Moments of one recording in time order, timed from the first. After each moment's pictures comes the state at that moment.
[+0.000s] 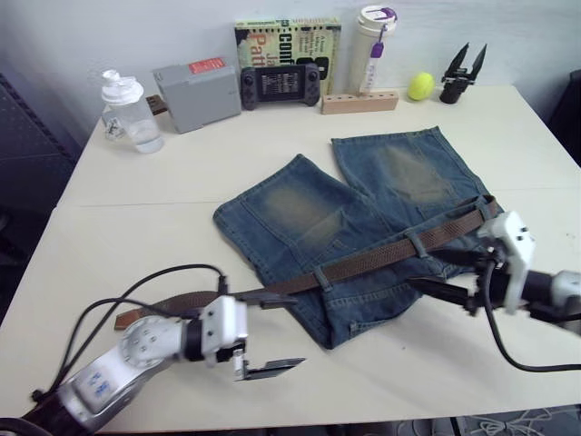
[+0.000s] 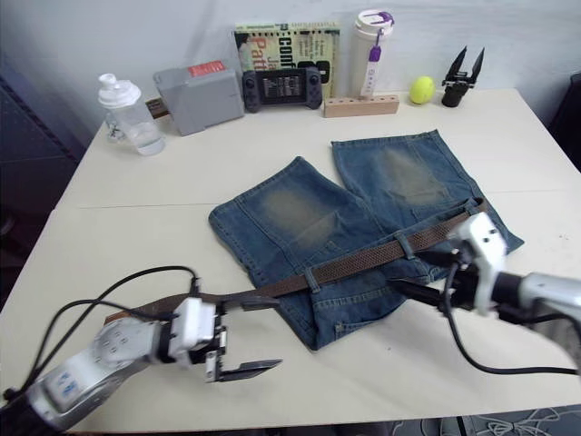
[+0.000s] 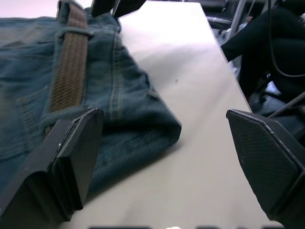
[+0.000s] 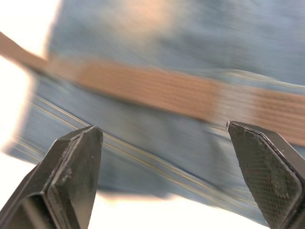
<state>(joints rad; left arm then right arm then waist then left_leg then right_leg) -0.14 0.86 -0.49 -0.44 -0.63 -0.01 -0.67 0.09 -1.17 -0.35 -0.29 0.61 0.59 0.89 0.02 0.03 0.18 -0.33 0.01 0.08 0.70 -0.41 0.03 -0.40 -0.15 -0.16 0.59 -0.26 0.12</state>
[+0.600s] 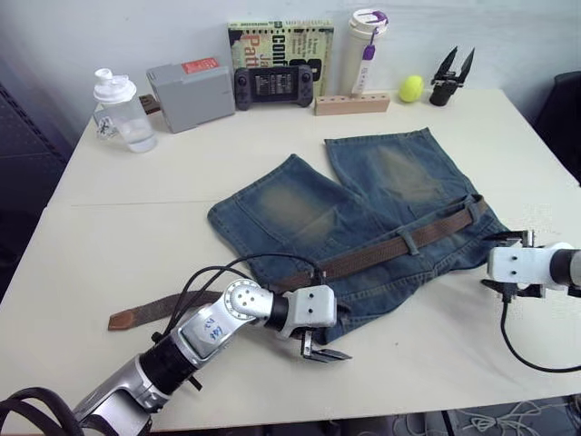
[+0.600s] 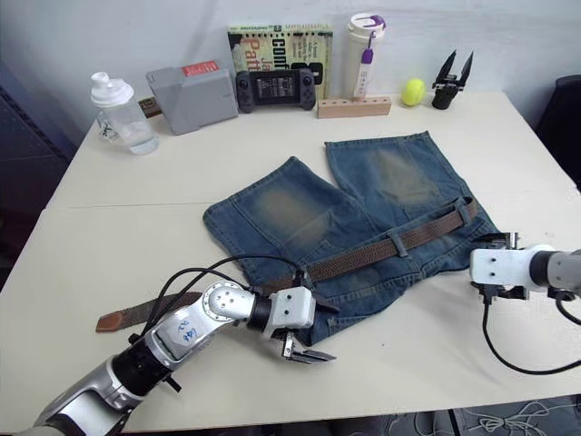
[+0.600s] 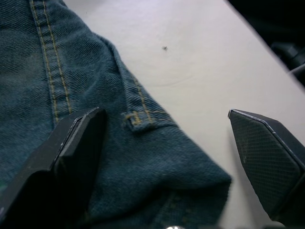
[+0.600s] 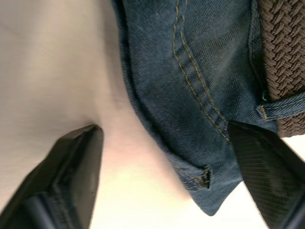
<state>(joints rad) -0.51 0.47 -0.70 -0.14 -0.10 0.28 -0.77 -0.35 -1.17 0.10 0.49 -0.27 -0.44 0.86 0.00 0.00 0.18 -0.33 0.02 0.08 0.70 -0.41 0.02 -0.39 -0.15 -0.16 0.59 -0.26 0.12</state>
